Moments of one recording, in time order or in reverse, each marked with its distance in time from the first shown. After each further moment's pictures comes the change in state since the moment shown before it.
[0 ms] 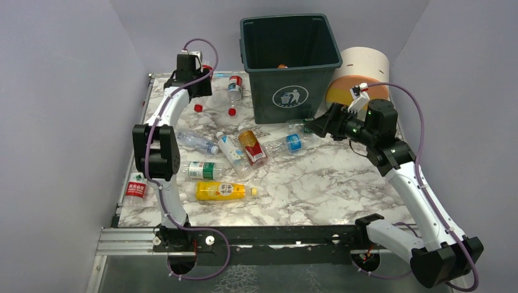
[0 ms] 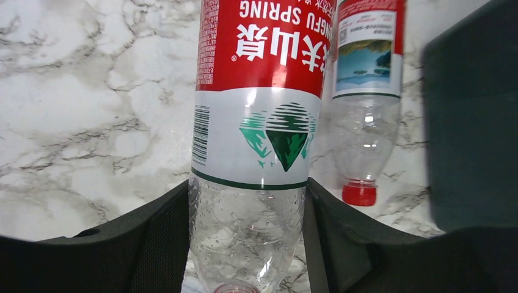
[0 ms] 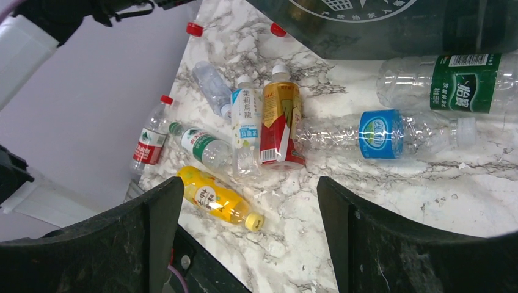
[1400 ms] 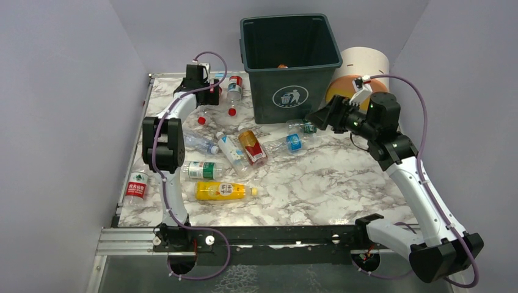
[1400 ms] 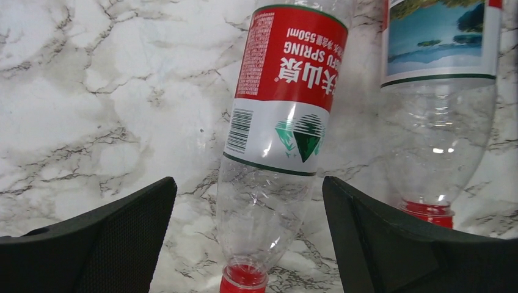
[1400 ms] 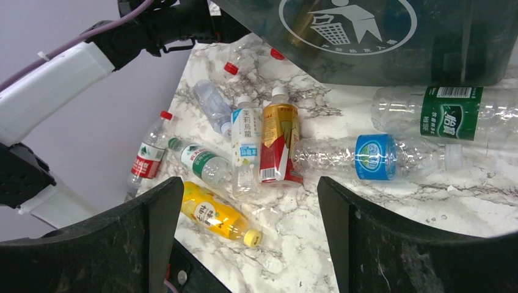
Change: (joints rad) left arm -0.021 0.079 -0.048 0.112 -0.058 0.110; right arm 0.000 0.042 0.082 -0.003 0.030 -0.017
